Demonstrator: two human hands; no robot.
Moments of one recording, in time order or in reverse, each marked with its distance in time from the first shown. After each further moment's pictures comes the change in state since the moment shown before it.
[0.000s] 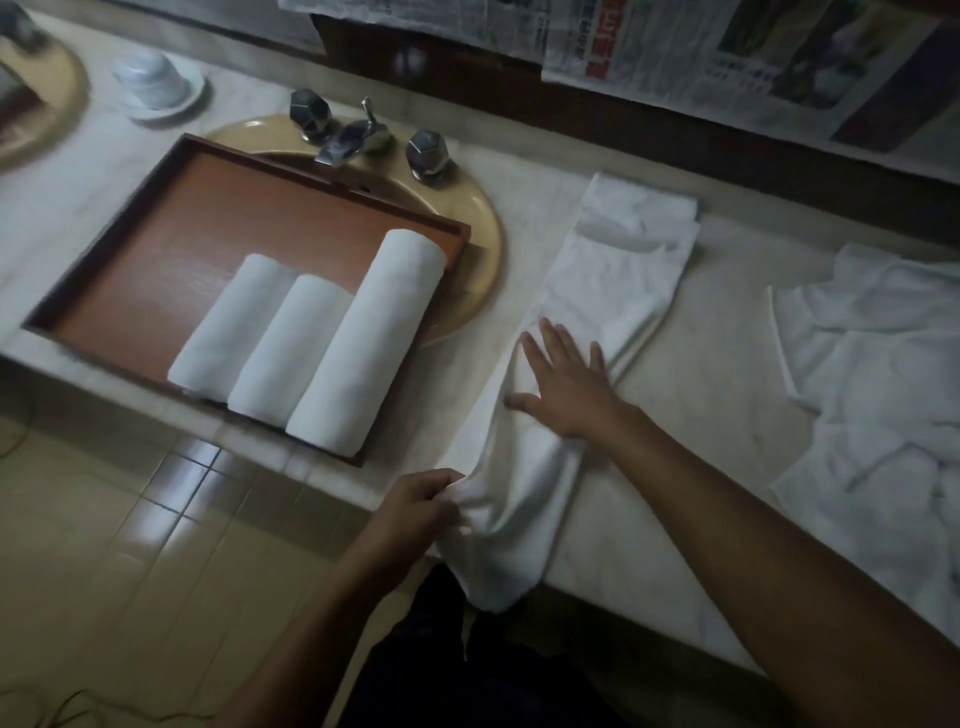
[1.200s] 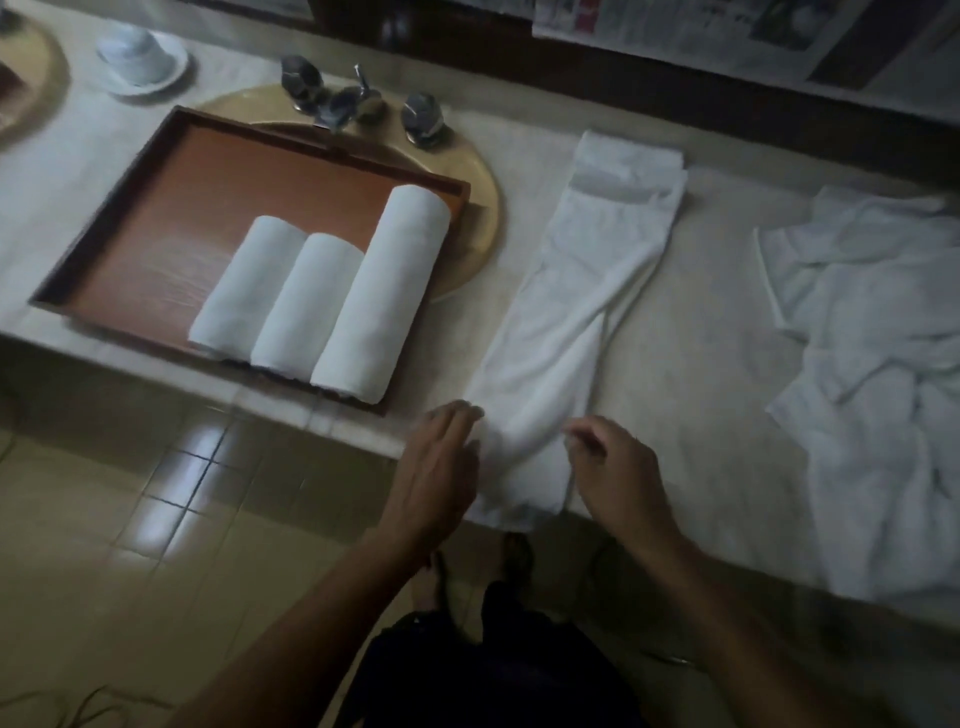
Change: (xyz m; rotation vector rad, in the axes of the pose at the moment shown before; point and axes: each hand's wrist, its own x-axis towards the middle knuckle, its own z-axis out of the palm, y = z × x) left_hand -0.001 -0.047 0.003 0.787 0.361 0.704; right_hand -0.176 -0.051 0.076 0.717 0.467 0.240
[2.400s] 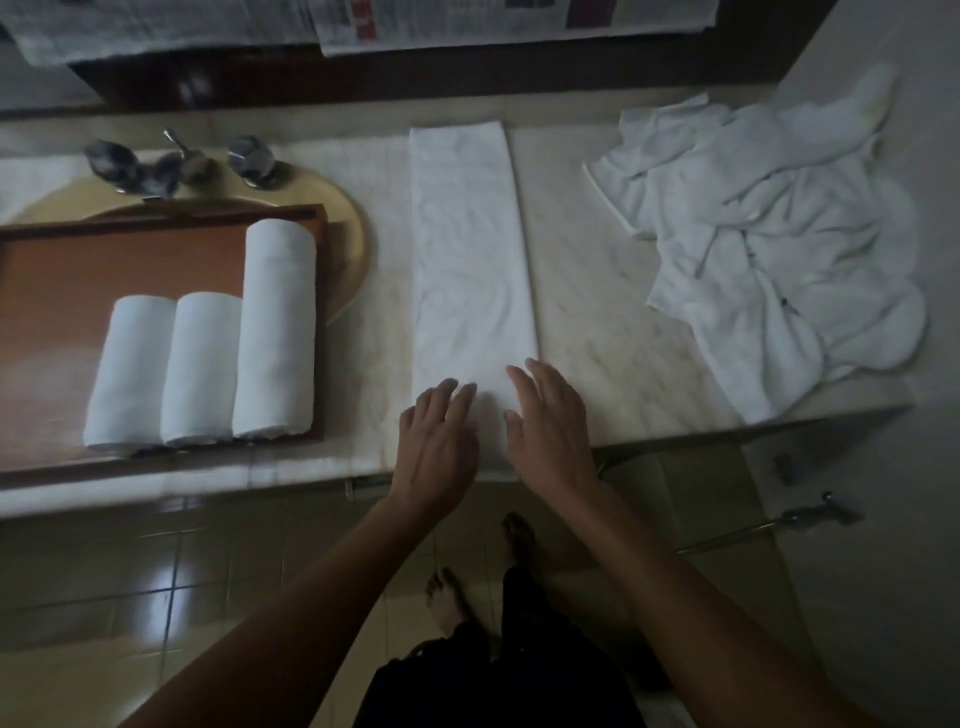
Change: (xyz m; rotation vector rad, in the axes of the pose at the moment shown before) left_hand 0.011 0.017 0.029 0.196 -0.239 0.331; right_hand -0.042 0.007 0.050 -0.330 0.335 0.039
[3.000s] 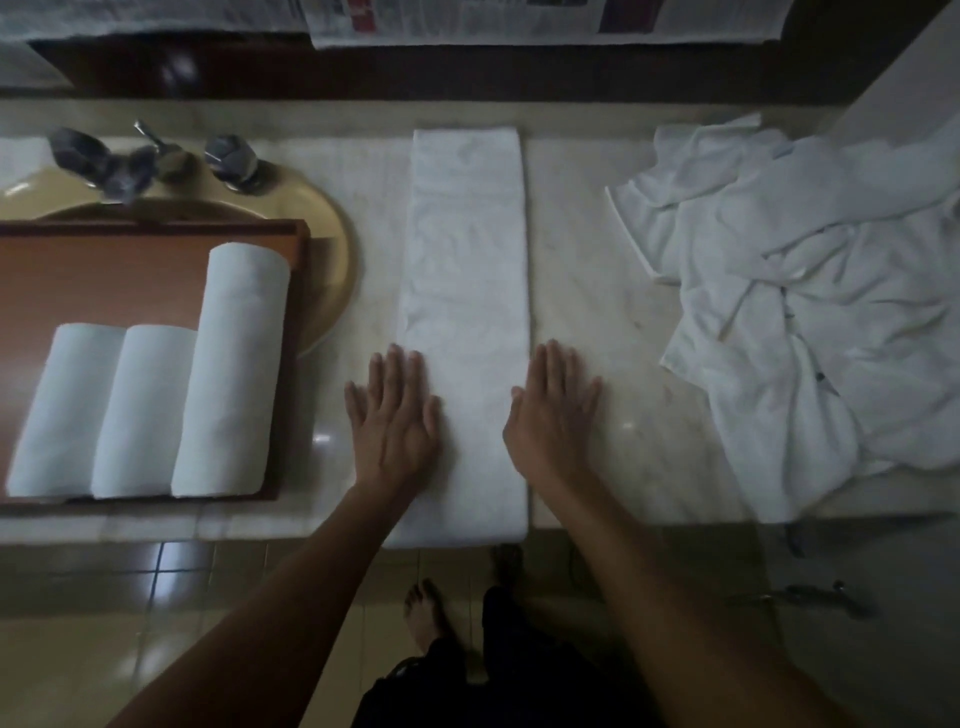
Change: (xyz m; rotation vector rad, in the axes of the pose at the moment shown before) left_hand 0.092 -0.033 0.022 0.112 0.029 -0.294; right_hand 0.110 0.049 0.028 -0.204 -0.068 0.159
